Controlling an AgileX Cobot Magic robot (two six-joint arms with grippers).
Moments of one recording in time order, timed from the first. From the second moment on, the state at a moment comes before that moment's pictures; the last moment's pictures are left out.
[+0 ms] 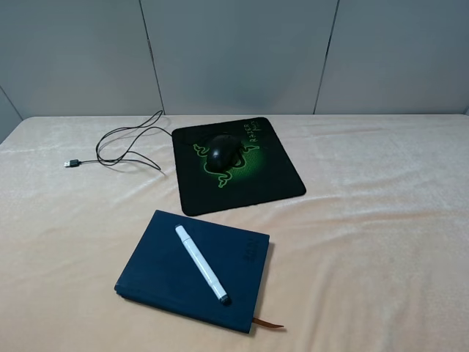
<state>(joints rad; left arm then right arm) -0.05 0.00 -0.49 -0.04 1.06 0.04 0.50 0.54 -0.67 -0.01 1.20 0.03</state>
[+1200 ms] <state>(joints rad) -0.05 0.00 -0.49 -0.04 1.06 0.04 -0.02 0.00 -0.49 -0.03 1.03 0.03</state>
